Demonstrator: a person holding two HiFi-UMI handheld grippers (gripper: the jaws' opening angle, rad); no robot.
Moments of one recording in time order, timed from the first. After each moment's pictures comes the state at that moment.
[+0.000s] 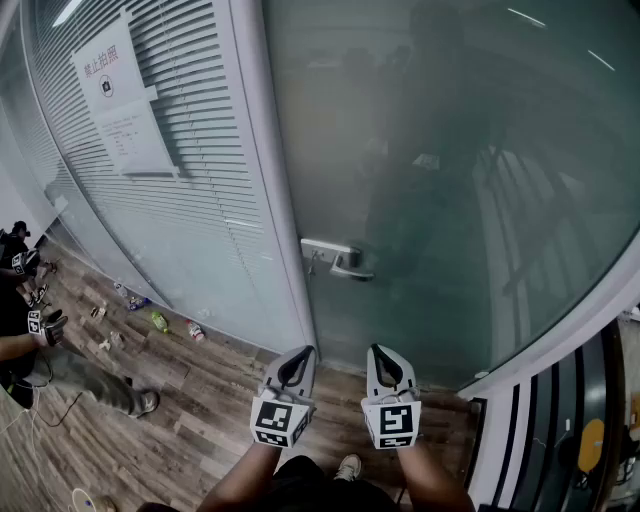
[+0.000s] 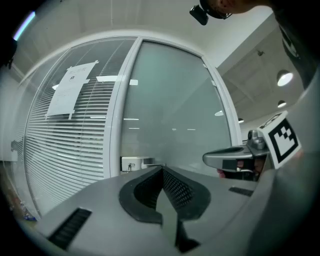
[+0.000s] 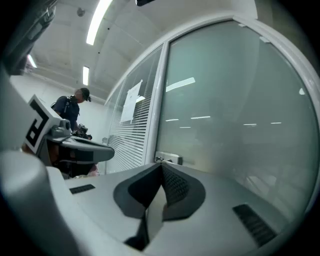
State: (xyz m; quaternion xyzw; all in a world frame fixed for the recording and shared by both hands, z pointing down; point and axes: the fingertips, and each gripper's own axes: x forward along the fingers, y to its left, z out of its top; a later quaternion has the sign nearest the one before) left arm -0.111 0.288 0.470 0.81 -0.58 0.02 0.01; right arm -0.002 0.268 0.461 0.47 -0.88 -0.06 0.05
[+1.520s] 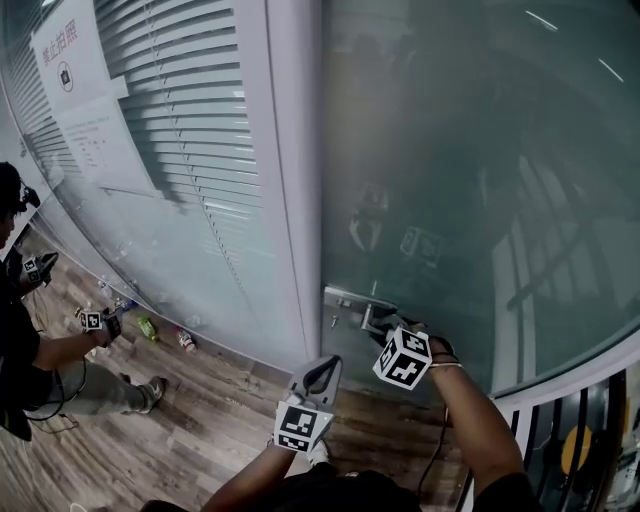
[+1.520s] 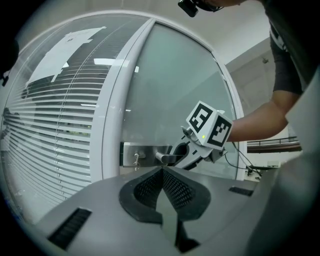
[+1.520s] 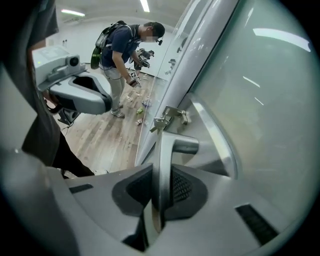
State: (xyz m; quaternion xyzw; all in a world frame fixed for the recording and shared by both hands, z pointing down) left arm -0.158 0.122 0.523 0.85 -0.53 0.03 0.04; right arm -0.107 0.046 0.566 0.15 -0.83 -0.15 0.52
